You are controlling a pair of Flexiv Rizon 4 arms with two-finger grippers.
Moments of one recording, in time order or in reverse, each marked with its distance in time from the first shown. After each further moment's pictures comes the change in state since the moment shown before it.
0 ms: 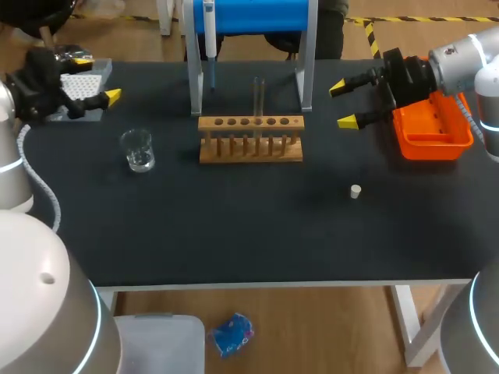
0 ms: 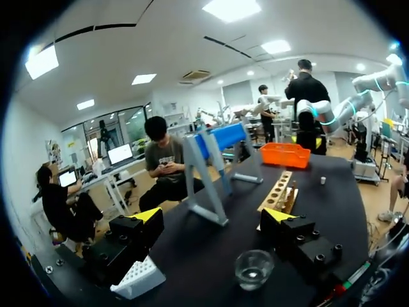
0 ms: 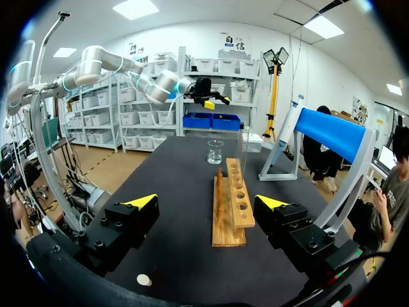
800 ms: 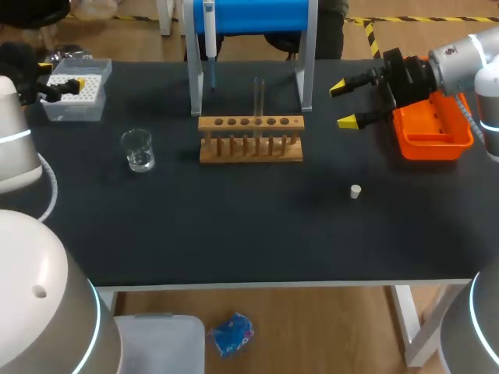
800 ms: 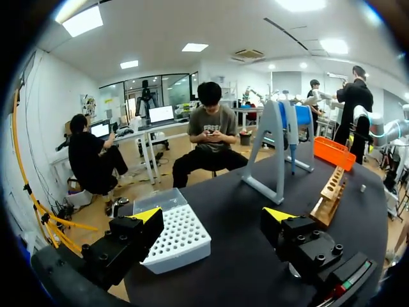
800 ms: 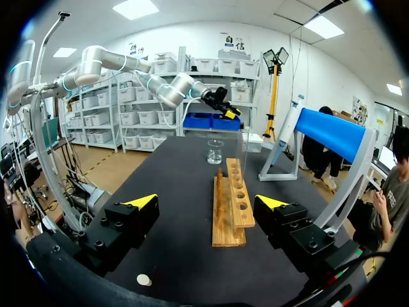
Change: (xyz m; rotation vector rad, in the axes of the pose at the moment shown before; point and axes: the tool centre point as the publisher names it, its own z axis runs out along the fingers) left arm -0.108 0.068 0.008 -0.162 -0.224 -0.222; right arm 0.000 0.000 0.000 0.000 0.000 0.000
